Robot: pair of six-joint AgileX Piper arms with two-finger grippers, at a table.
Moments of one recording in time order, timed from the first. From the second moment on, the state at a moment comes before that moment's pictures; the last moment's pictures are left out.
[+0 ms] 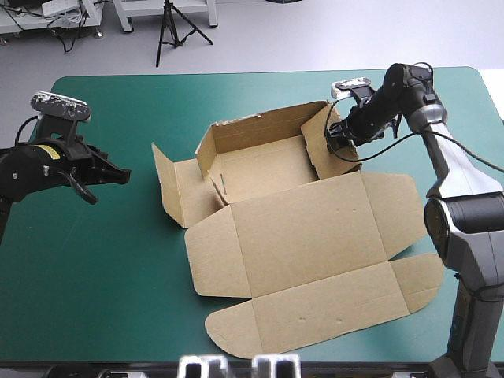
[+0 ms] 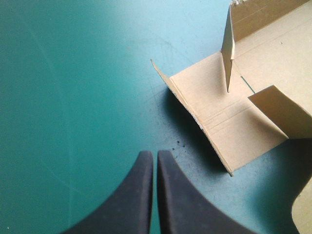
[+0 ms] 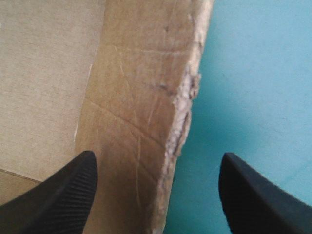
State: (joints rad) left arm -0.09 1.14 -1.34 -0.06 1.08 0.21; right arm 0.15 2.08 -1.97 0.29 1.23 -0.37
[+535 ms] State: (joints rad) left arm -0.09 1.14 -1.34 -0.07 1.08 0.21; right arm 0.20 2.13 -1.97 0.21 1.22 -0.37
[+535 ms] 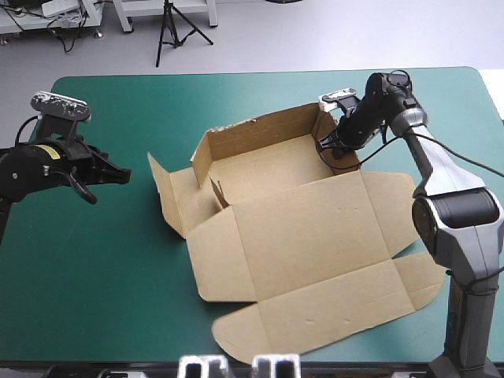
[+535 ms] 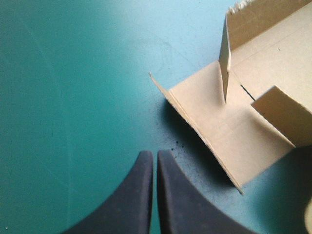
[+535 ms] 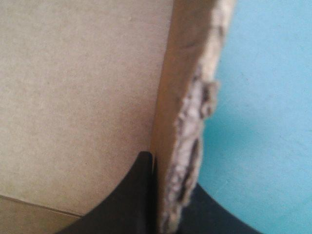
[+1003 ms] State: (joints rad) left arm -0.09 1.19 -1.34 -0.10 1.08 0.21; right arm 0.15 1.79 -1.97 0.19 1.23 -0.43
